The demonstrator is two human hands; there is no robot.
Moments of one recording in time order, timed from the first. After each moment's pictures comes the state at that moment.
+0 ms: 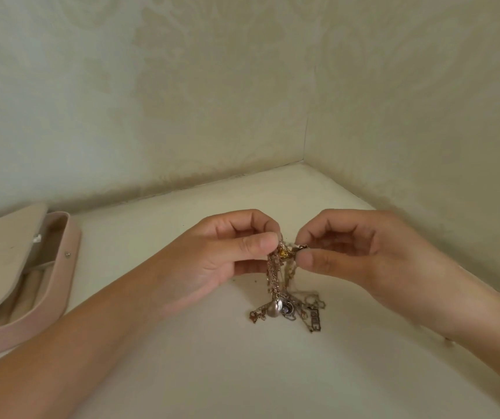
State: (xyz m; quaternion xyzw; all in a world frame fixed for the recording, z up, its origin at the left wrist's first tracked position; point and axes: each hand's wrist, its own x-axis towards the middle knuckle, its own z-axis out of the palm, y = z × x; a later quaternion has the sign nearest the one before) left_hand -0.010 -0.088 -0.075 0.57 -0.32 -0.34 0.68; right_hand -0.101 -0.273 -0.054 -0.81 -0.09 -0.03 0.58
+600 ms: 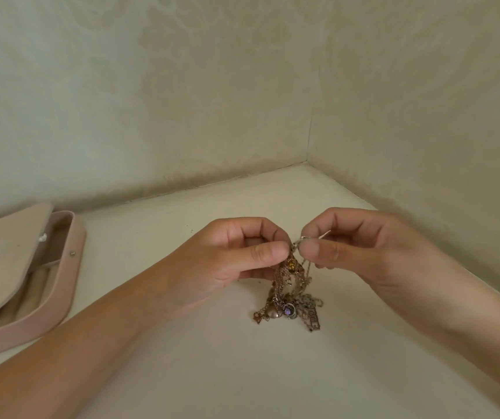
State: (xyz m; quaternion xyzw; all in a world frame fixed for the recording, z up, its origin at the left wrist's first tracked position) left_hand -0.015 -0.090 -0.075 0.60 -0.32 -0.33 0.66; right_hand -0.099 -0.270 -0.056 -0.77 -0.05 -0.01 0.64
